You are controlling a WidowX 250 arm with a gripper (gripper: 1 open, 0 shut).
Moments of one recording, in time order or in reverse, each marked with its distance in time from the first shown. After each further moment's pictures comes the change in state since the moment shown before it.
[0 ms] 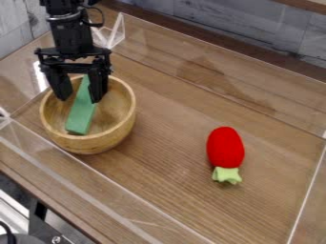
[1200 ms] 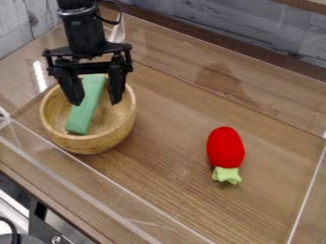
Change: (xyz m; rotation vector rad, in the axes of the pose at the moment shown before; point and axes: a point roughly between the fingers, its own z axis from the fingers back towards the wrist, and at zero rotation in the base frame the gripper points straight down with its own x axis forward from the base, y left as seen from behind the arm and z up) arm -0.028 -0.038 0.014 -0.014 -0.044 0.136
